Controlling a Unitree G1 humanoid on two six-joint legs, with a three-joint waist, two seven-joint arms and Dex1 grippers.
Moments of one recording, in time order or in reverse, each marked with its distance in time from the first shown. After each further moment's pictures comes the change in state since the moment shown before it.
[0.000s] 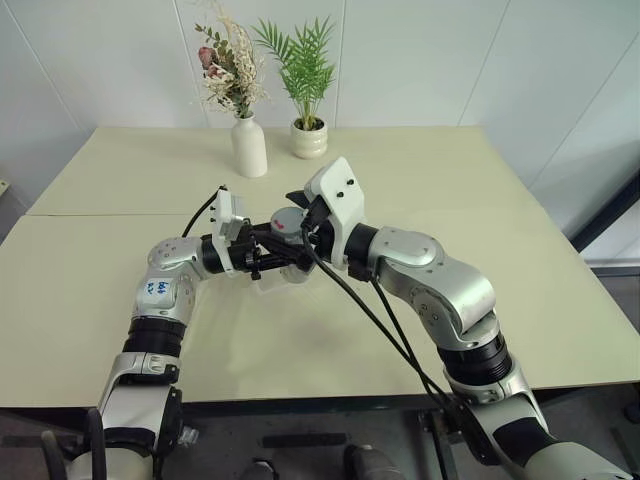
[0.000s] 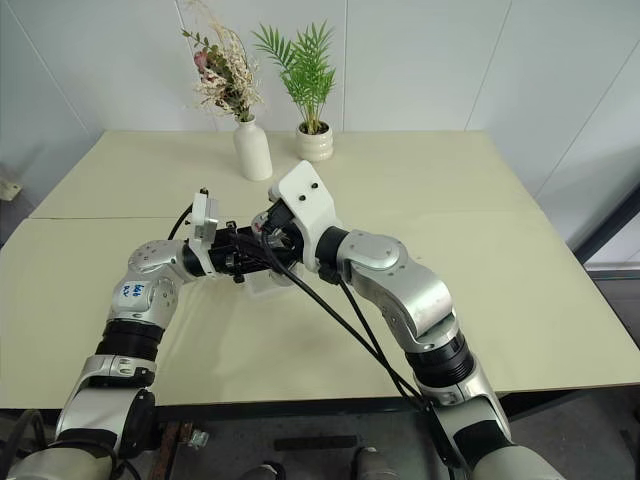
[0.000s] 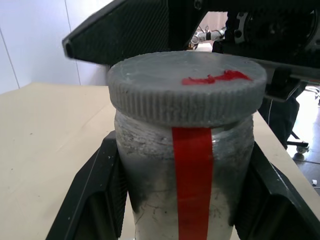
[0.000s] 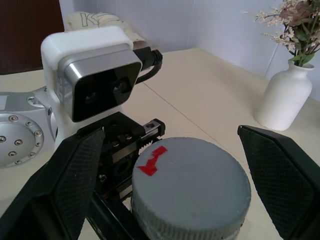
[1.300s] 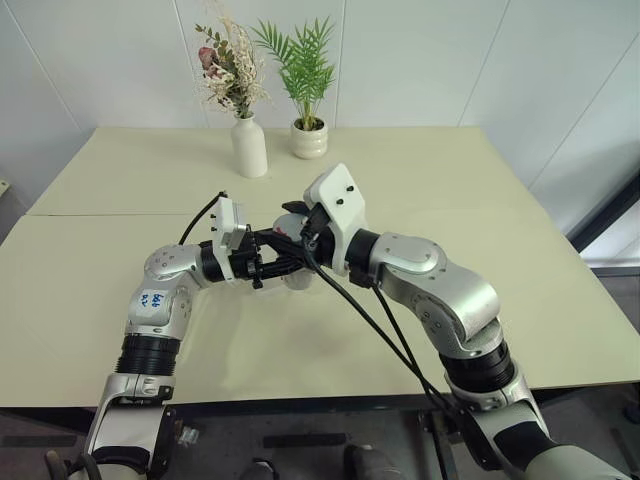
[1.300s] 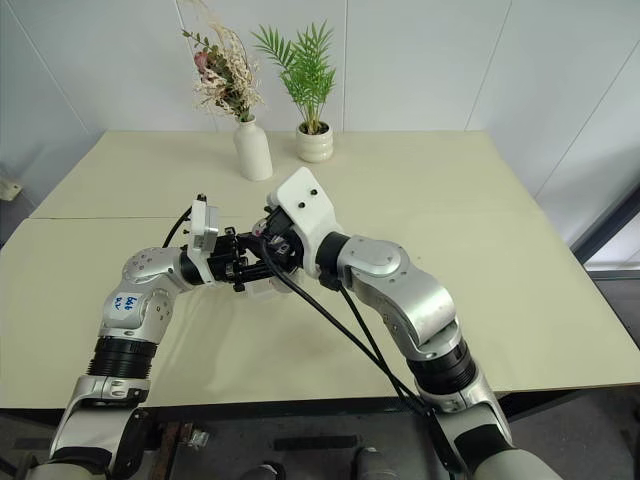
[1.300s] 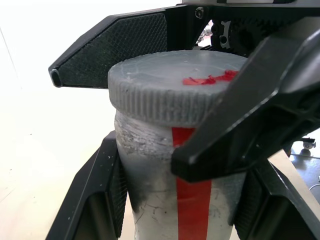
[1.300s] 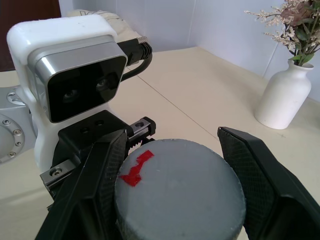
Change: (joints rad) left arm 0.087 0.009 -0.001 -0.185 -0.013 0.082 0.076; right arm 0.028 -0.003 -0.007 -0.063 -0.010 0.040 0.005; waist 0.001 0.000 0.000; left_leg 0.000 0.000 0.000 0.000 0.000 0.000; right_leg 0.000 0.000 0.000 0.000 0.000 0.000
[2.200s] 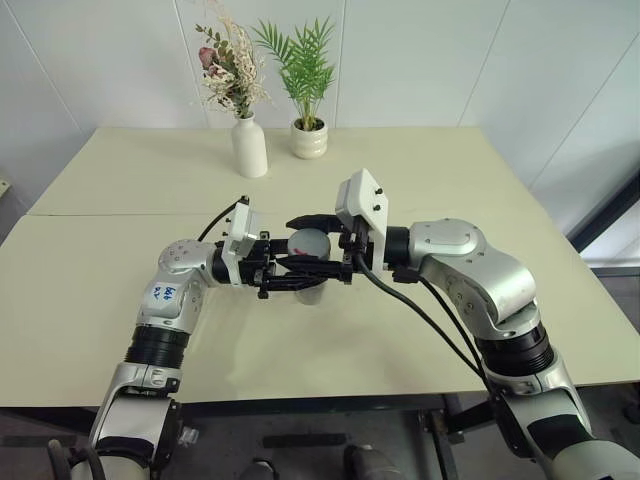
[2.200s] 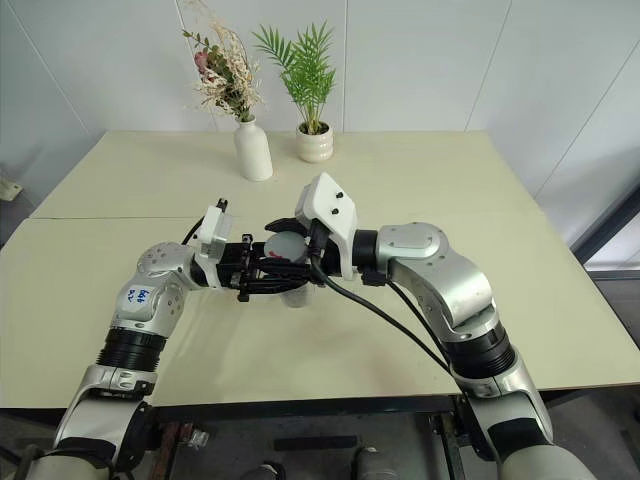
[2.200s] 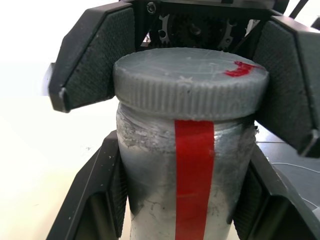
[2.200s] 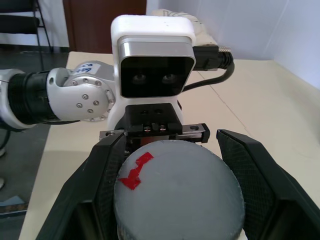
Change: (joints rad) left arm -0.050 -0.008 -0.077 0.039 -0.035 -0.010 -0.175; right arm -0.028 -0.206 -0.040 0.093 0.092 -0.158 0.495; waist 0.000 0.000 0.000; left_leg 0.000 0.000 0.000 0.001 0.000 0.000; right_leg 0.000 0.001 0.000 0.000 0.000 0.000
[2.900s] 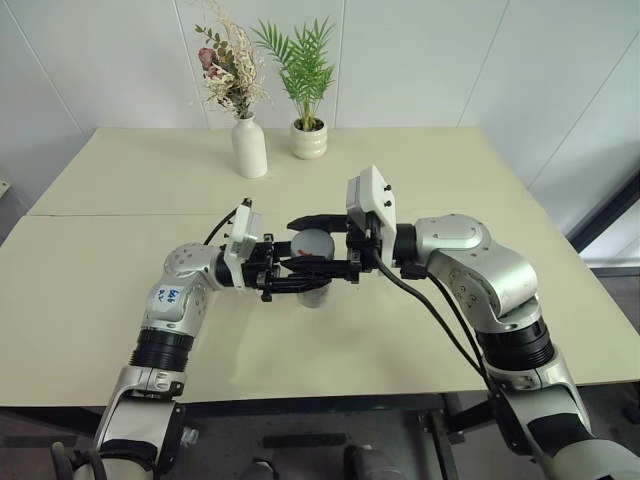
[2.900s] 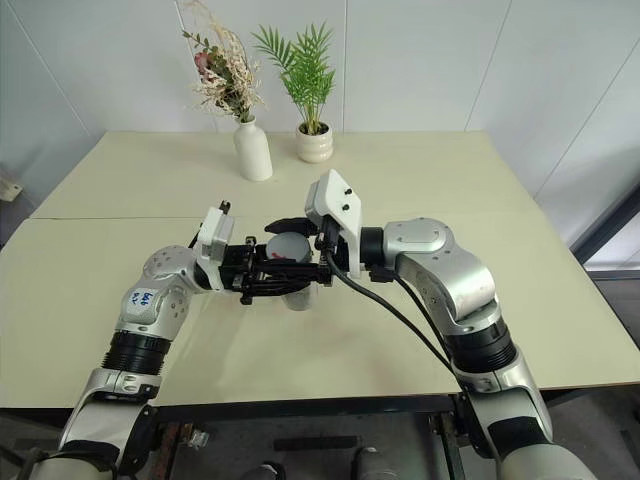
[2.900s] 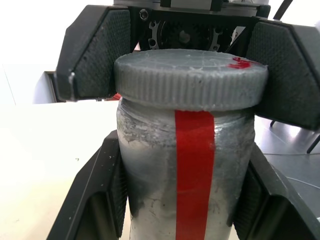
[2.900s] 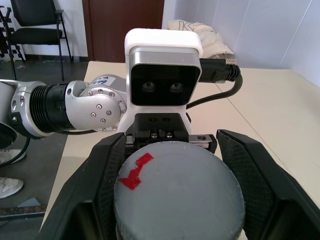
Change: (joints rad) left arm 0.016 -0.026 0.012 -0.013 -0.031 0.022 0.009; right arm -0.009 0.029 -0.026 0.051 0.005 -0.036 0.069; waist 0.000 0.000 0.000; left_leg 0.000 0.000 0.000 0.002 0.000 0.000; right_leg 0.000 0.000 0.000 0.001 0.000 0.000
